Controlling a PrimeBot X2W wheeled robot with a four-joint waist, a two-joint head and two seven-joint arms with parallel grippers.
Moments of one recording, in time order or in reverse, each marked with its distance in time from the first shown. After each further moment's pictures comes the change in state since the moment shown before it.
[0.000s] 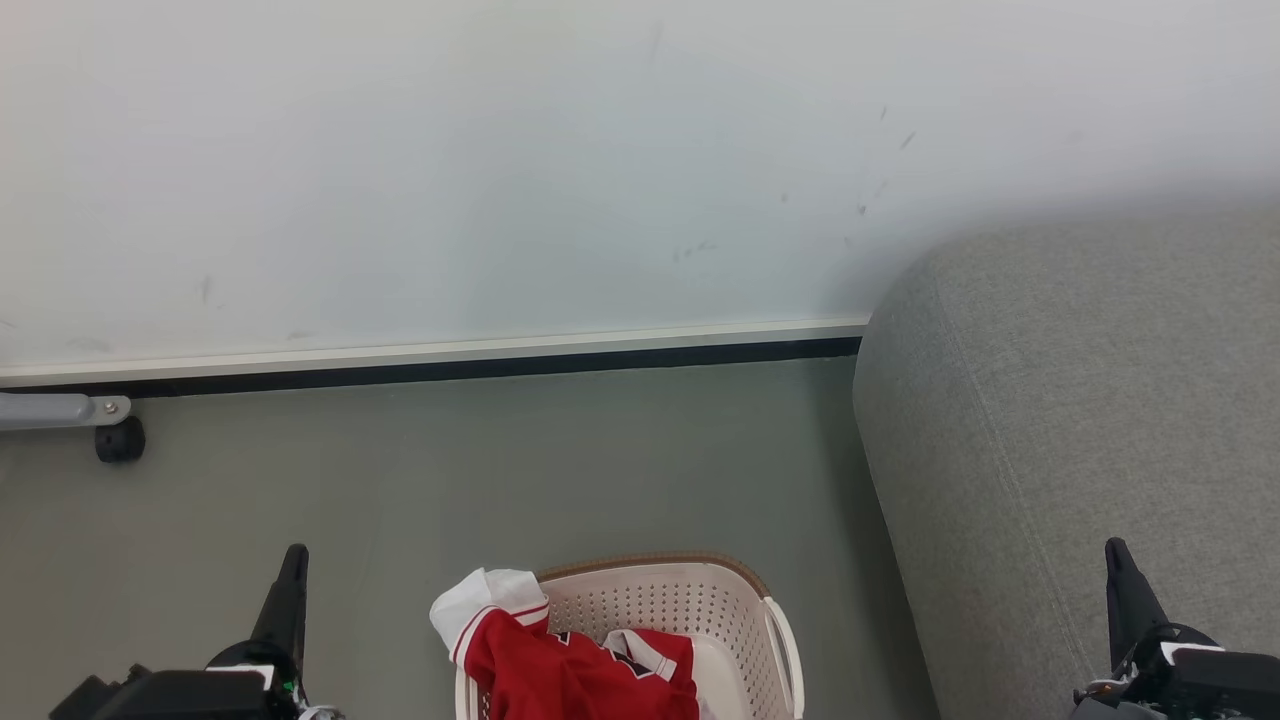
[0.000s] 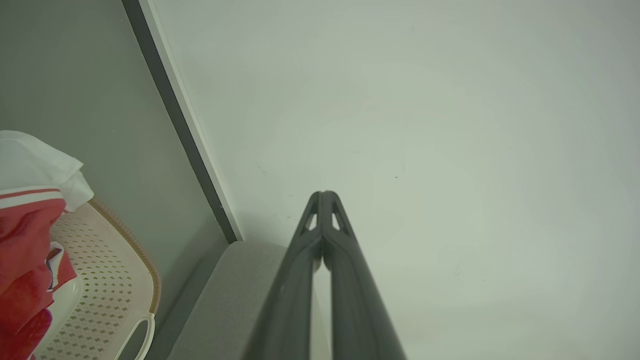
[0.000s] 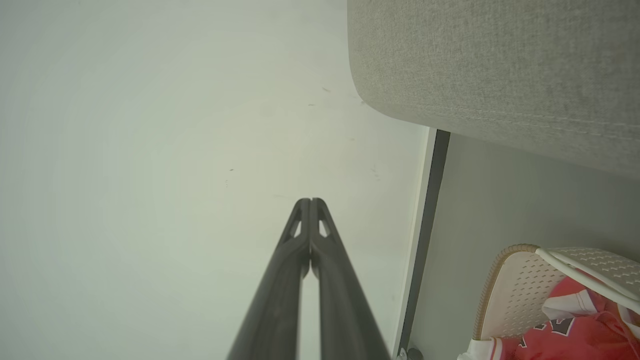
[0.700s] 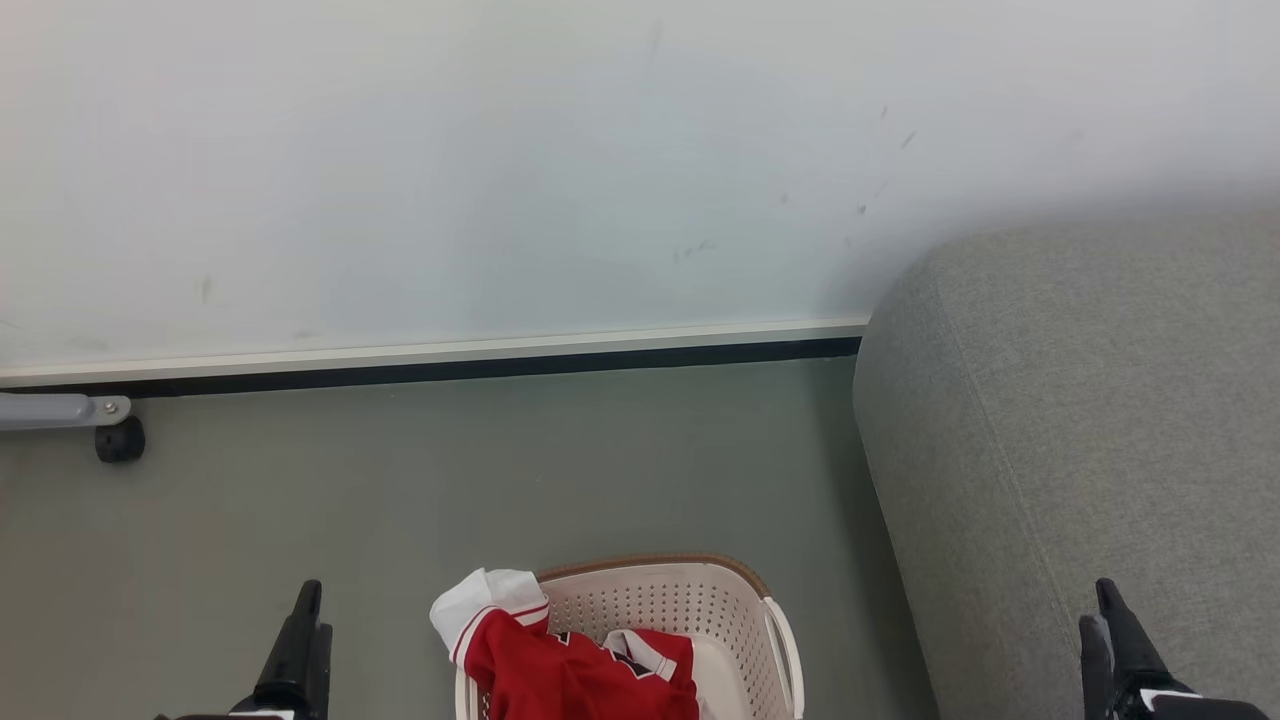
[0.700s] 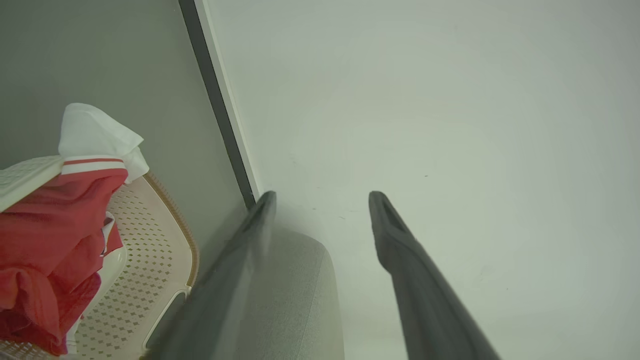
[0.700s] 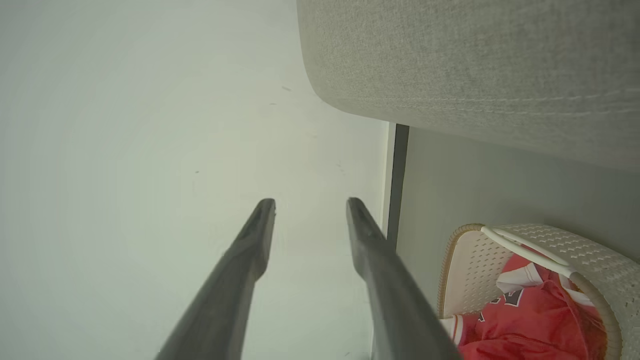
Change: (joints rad) left arm 0.049 -0.012 -0.009 0.048 0.000 0.001 -0.001; right arm 0.046 0.016 0.011 0.050 0.000 -0.002 -0.003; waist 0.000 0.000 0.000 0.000
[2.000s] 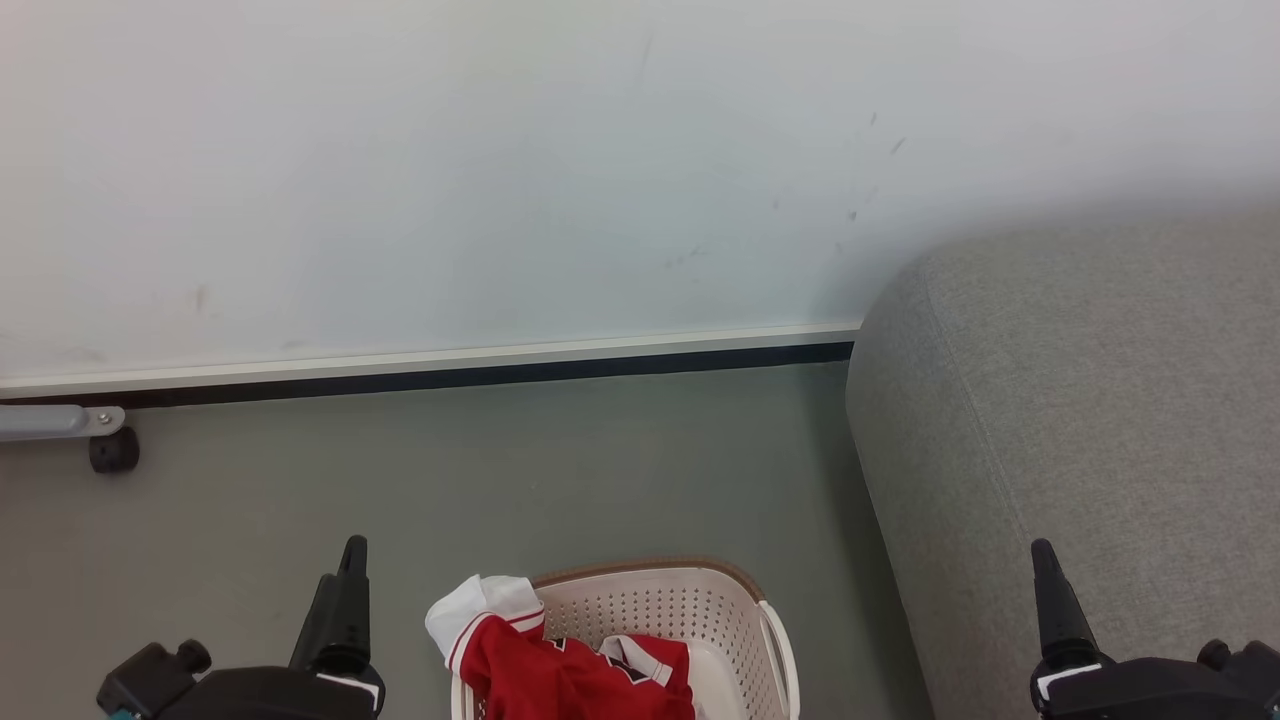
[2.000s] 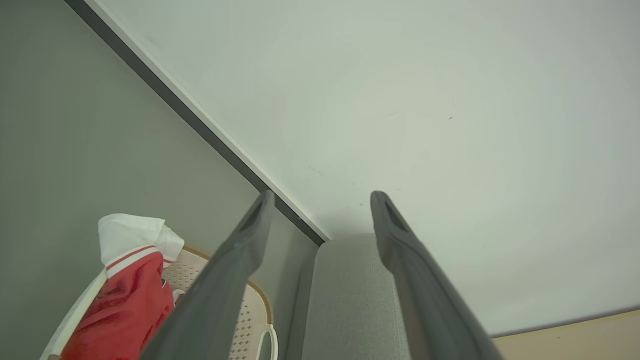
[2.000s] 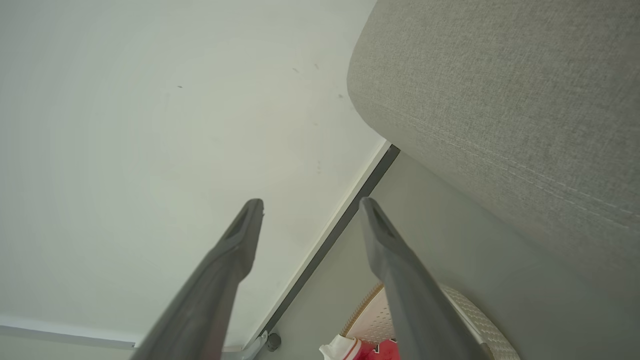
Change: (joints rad) left arm -0.009 0.021 -0.128 -0.111 0.440 0.082 -0.142; right arm 0.017 -0.021 0.152 -0.122 -0.455 -0.087 -0.140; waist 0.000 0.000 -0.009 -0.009
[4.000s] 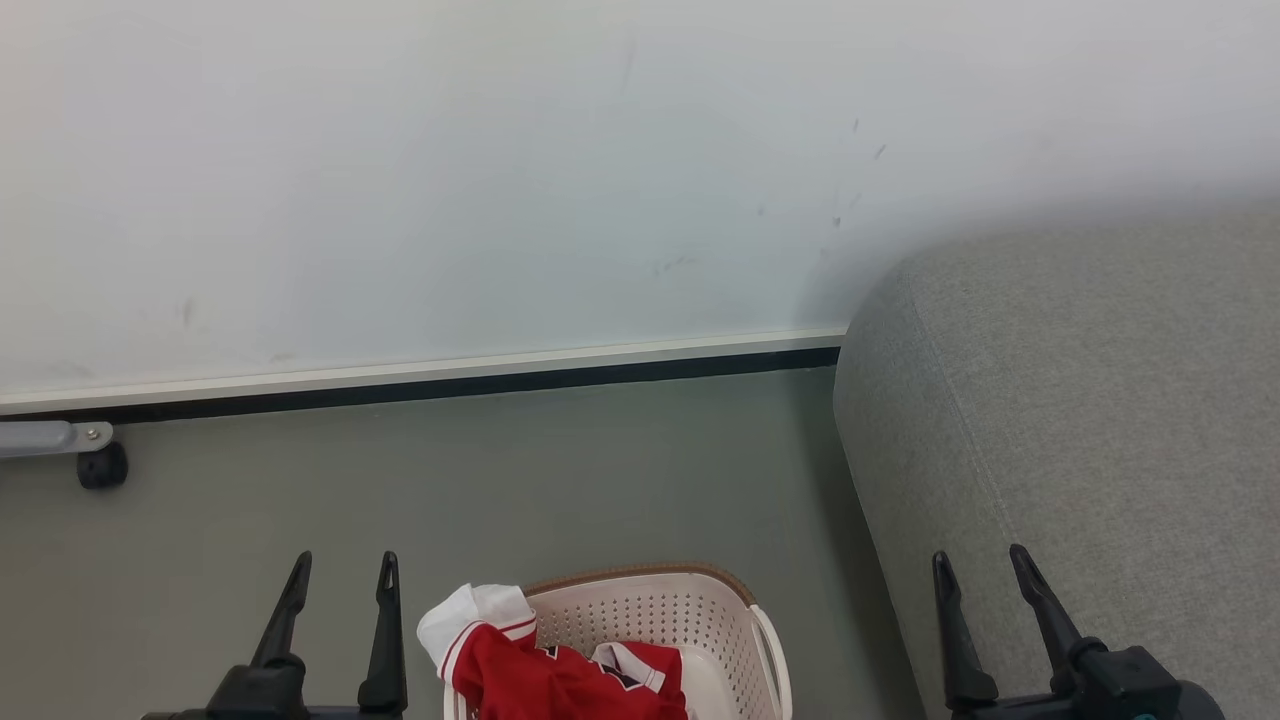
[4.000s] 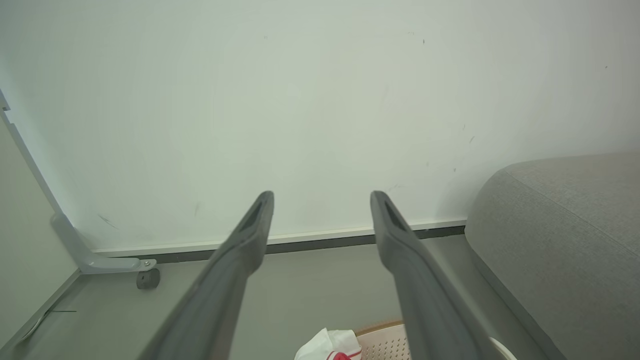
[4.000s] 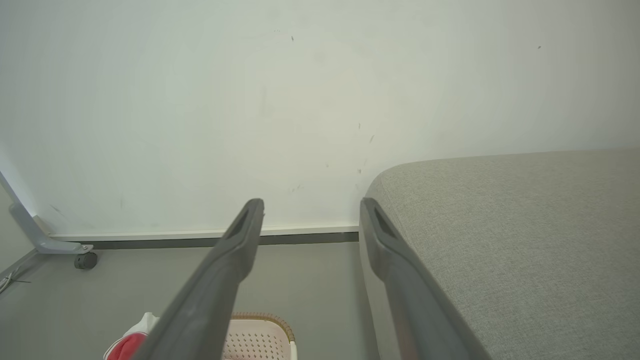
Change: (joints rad) left arm 0.071 0.089 -0.119 -0.096 0.924 0.137 -0.220; right arm 0.059 -0.084 0.234 -0.120 -0.902 -0.147 -0.220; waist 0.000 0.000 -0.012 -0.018
